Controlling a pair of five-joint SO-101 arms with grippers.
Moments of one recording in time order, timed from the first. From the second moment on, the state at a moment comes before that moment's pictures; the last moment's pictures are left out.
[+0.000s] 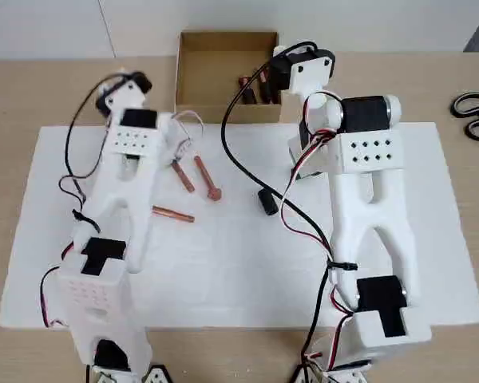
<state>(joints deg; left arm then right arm) 3.1 26.0 -18.9 77.8 46.0 -9.8 4.0 -21.8 96.2 14.3</state>
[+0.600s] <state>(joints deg) 3.3 12.2 -40.4 99.4 25.5 -10.1 -5.4 -21.7 96.2 14.3</state>
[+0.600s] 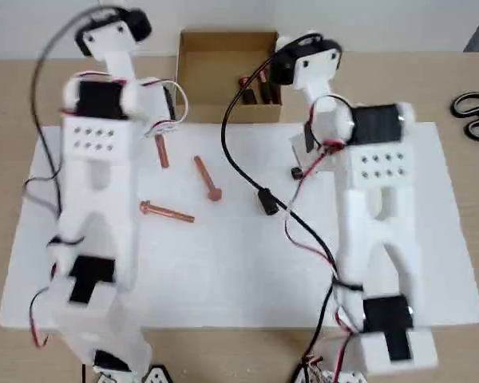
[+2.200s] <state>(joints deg) 18.2 -46.6 43.0 40.6 21.7 -28.3 -78.3 80.6 33.6 -2.5</state>
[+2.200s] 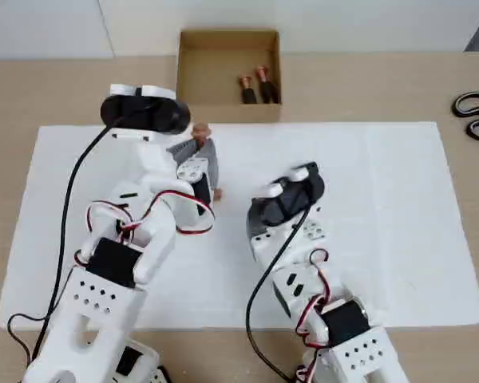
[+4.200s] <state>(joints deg) 28.2 -43.3 44.5 40.4 32.1 -33.9 -92.2 87.4 34.1 -3.0</state>
